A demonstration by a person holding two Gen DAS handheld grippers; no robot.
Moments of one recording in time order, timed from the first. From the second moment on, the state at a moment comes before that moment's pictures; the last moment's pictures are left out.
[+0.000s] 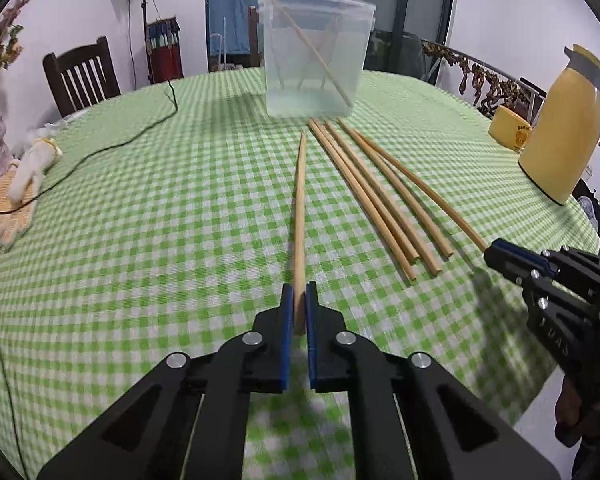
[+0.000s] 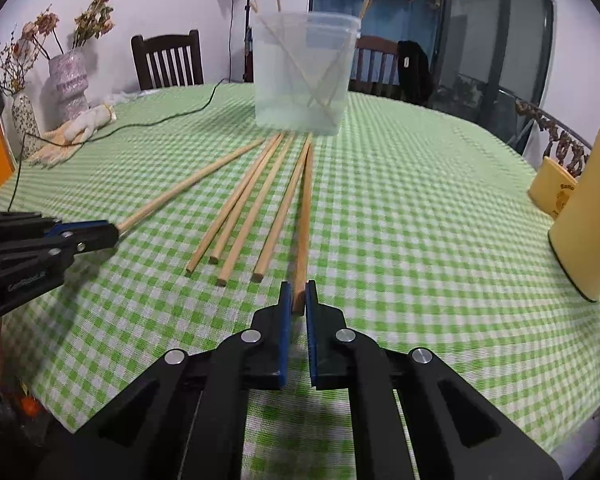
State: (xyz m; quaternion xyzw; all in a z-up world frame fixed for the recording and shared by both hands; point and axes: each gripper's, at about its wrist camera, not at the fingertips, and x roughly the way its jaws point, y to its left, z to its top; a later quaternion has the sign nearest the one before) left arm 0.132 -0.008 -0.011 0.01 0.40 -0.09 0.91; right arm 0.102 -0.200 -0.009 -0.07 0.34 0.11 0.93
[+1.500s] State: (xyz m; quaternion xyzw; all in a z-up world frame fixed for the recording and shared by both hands) left arm 0.130 0.023 0.189 0.03 0.27 -0.18 0.95; right arm 0.108 -0.234 0.158 -0.04 0.21 0.19 0.96
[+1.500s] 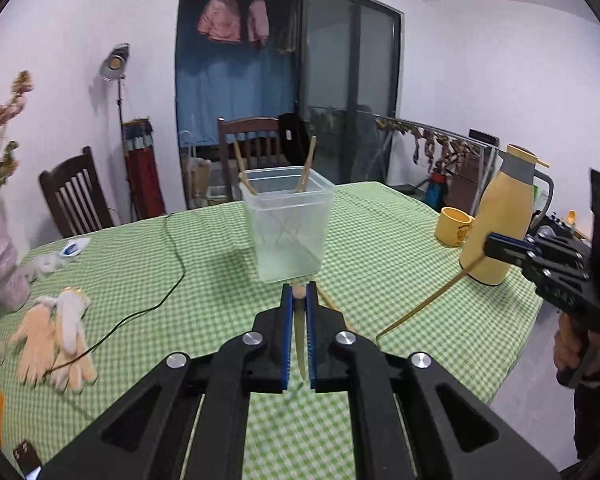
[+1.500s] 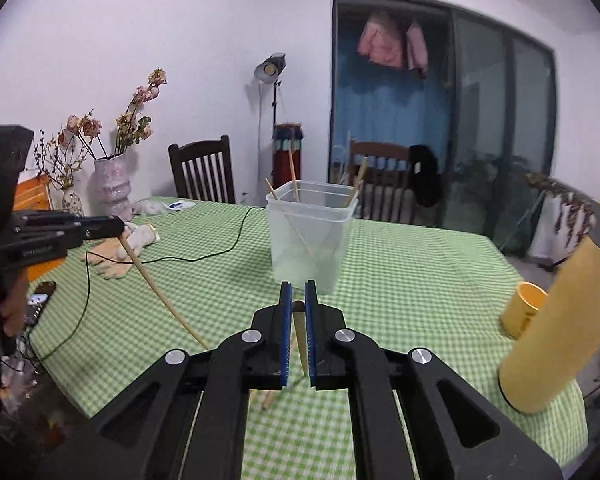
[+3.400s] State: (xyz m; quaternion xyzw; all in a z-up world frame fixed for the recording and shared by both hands) left arm 0.472 -0.013 0.247 0.05 0.38 -0.21 0.90; right arm 0.431 -0.201 0.203 0.03 0.34 0.19 0.92
